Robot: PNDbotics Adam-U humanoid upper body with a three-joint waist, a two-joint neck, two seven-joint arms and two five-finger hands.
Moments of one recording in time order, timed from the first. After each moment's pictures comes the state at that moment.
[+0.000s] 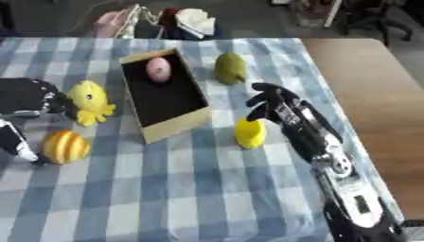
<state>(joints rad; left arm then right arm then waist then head) -0.69 0.67 -0.35 -1.23 -1.09 -0.77 -0.32 -0.22 -0.21 0.11 -1.68 -0.19 -0.15 0.35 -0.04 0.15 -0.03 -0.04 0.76</state>
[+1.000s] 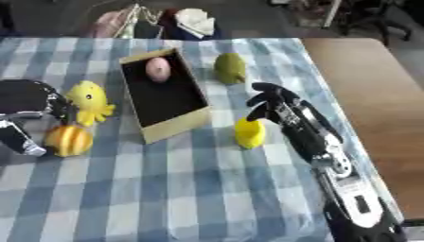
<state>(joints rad) -0.69 0.66 -0.35 -1.23 -1.07 -0.75 -0.35 -0.23 -0.21 0.11 -1.68 -0.19 -0.14 0.35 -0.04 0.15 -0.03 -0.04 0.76</state>
